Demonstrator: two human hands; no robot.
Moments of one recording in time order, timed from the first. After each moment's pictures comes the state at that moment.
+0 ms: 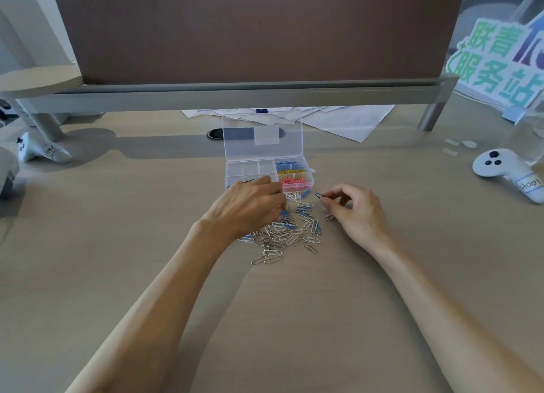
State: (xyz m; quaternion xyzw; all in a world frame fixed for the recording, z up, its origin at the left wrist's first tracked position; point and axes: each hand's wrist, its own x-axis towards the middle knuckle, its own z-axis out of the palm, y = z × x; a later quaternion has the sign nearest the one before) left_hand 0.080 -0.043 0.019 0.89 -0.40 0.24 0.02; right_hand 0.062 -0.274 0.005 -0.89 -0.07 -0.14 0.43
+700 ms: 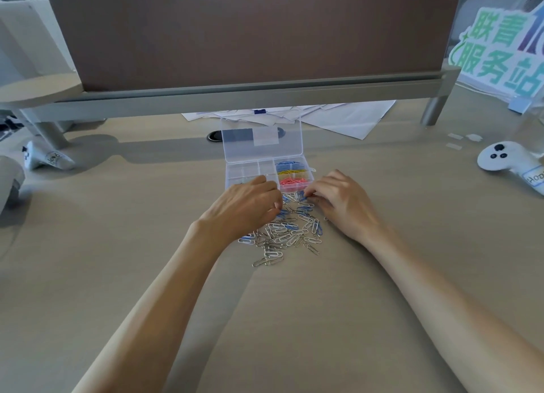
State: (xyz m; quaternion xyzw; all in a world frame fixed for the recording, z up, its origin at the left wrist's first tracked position) left_hand 0.078 -0.043 0.025 0.93 -0.33 0.15 0.04; right_hand 0.093 -0.268 -0.002 -0.90 -0.30 -0.25 0.21
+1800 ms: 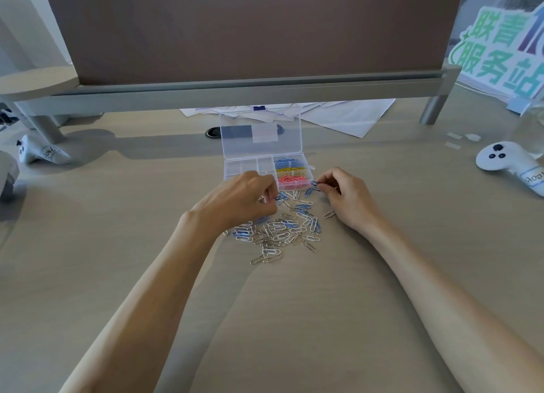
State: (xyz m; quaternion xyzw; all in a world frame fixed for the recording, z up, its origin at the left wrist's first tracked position) left_hand 0.073 -0.044 0.048 0.96 -0.23 0.02 0.16; right_hand 0.096 -0.270 0.001 -0.89 -0.12 -0.11 0.44
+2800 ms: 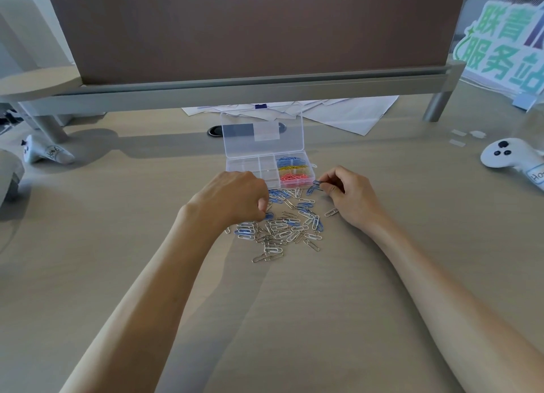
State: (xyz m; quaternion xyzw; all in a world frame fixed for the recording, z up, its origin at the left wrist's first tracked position) left_hand 0.068 -0.043 0.064 0.98 -0.22 -0.02 -0.04; right_hand 0.095 -0.272 0.002 -0.88 -0.12 -0.11 0.44
